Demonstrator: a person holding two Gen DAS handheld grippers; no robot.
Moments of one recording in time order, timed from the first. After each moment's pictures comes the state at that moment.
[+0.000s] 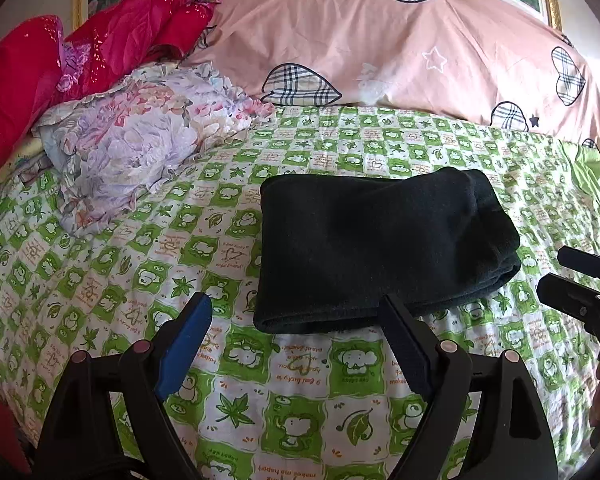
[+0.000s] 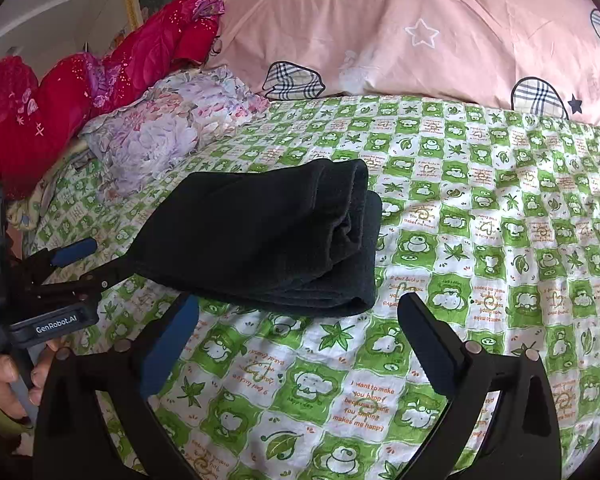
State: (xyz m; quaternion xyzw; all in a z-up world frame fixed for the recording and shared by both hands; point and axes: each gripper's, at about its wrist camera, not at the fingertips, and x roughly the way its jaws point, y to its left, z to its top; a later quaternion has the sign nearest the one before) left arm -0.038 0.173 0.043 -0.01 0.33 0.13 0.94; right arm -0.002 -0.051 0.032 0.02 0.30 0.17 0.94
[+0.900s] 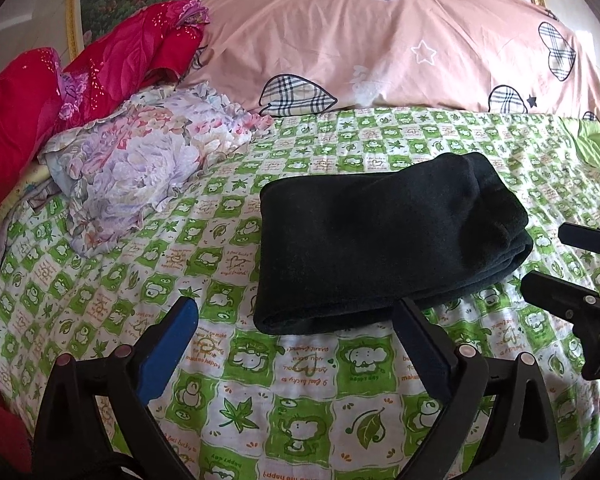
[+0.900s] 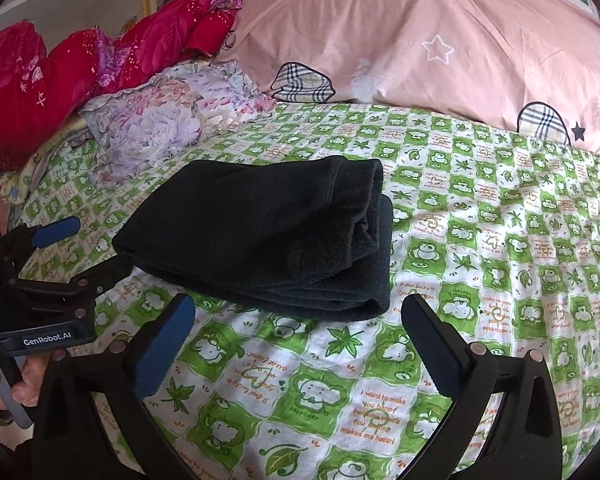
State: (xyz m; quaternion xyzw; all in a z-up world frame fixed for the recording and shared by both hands) left arm -0.039 0.159 0.031 0.04 0.31 0.14 0.94; right arm -0.002 -0.027 0.017 -0.02 0.28 0.16 0.95
